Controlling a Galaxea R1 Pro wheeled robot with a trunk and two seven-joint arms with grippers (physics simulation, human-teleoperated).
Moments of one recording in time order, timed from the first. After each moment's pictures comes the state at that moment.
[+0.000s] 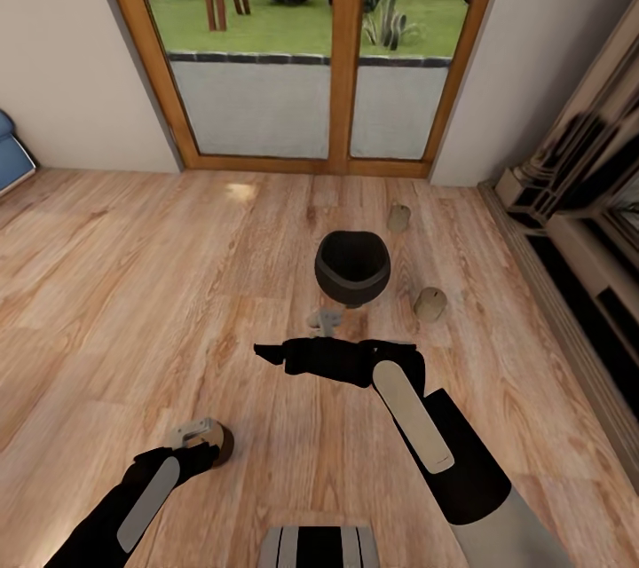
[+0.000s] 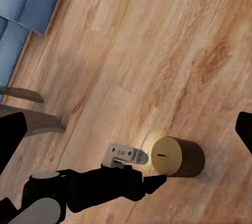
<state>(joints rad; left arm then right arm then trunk) -0.39 0.16 -0.21 -0.98 0.69 0.58 0.40 -0.62 0.08 0.48 -1.55 -0.84 0.90 -0.07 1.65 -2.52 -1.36</state>
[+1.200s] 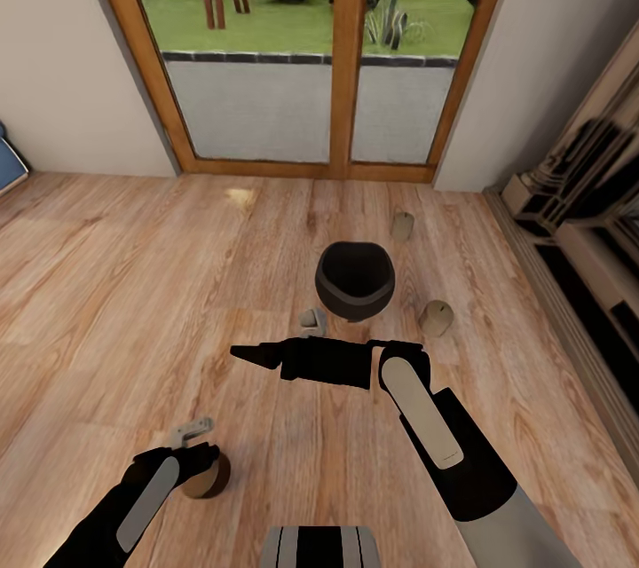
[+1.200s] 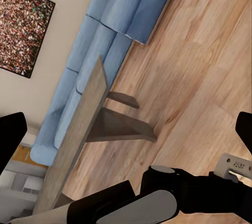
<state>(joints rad) -0.39 0.16 -0.21 -0.98 0.69 0.58 0.40 -0.62 0.06 0.46 -1.53 -0.95 0.90 0.31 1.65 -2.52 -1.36</state>
